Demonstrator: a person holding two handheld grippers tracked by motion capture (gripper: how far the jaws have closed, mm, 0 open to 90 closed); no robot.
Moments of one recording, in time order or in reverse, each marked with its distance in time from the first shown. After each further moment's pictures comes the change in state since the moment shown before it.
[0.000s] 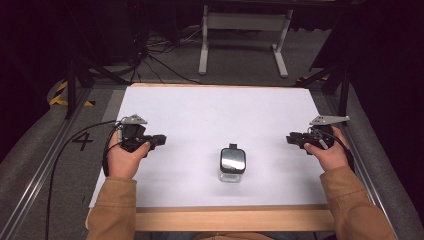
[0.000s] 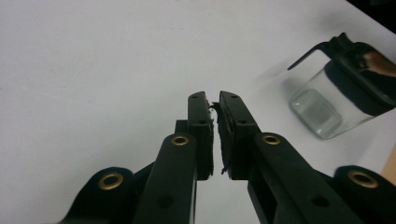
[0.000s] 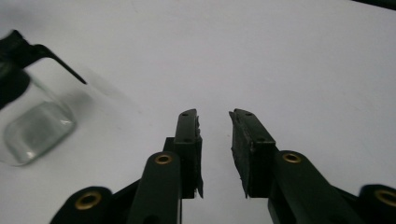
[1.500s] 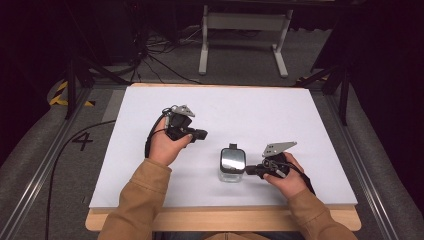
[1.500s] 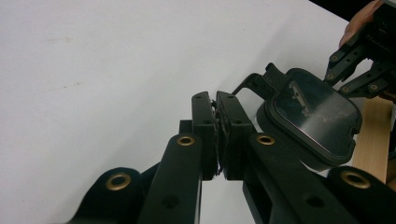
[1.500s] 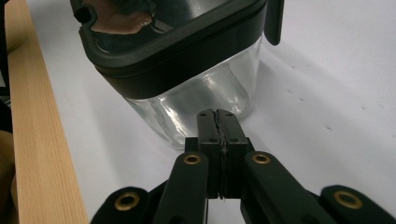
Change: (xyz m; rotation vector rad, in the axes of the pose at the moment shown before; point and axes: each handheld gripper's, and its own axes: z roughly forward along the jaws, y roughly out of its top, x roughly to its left) left arm -0.061 0.060 0.071 0.062 -0.196 0.206; right arm 0.124 -0.020 0.063 0.085 0.305 -0.167
